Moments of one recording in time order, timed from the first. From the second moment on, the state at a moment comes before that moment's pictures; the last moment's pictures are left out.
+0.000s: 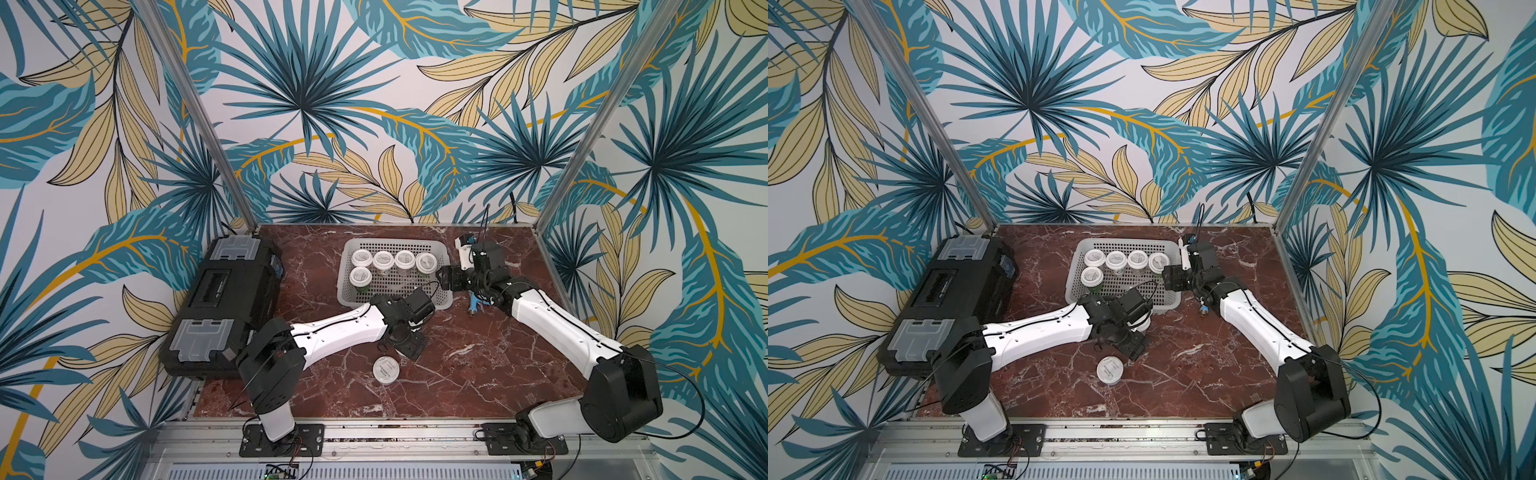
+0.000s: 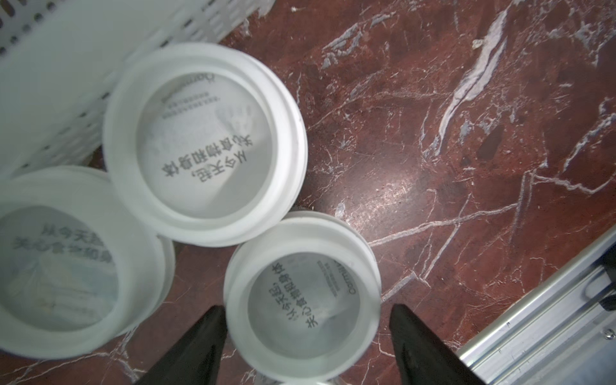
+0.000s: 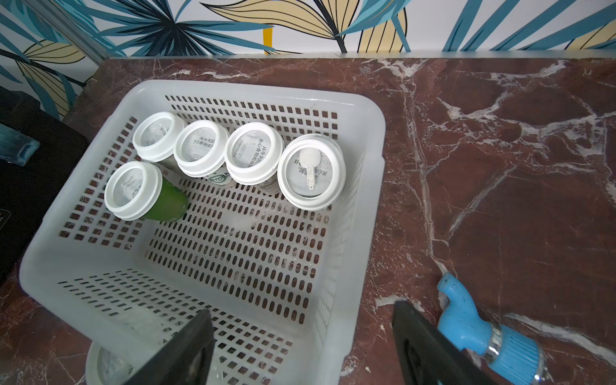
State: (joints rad) left arm -0.95 1.74 1.31 -0.82 0.01 -0.32; right arm 0.35 1.43 1.08 -0.31 -0.02 0.24
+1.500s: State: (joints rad) left arm -0.96 1.68 1.30 -0.84 -0.01 -0.33; right arm 0.35 1.43 1.08 -0.31 -0.02 0.24
